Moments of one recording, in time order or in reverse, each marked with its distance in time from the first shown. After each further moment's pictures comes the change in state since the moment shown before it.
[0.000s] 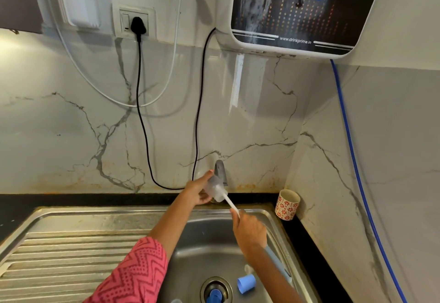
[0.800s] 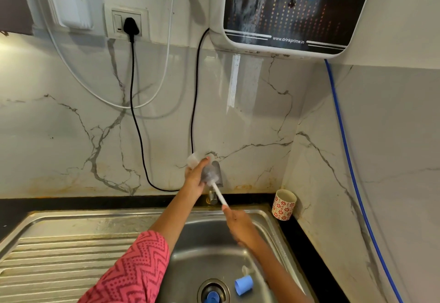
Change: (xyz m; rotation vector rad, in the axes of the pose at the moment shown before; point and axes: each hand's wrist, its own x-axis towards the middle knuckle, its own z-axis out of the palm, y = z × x) left_hand 0.006 0.012 0.018 -0.346 -0.106 0.231; right_hand 0.001 -0.005 -0.024 0.725 -0.316 0.075
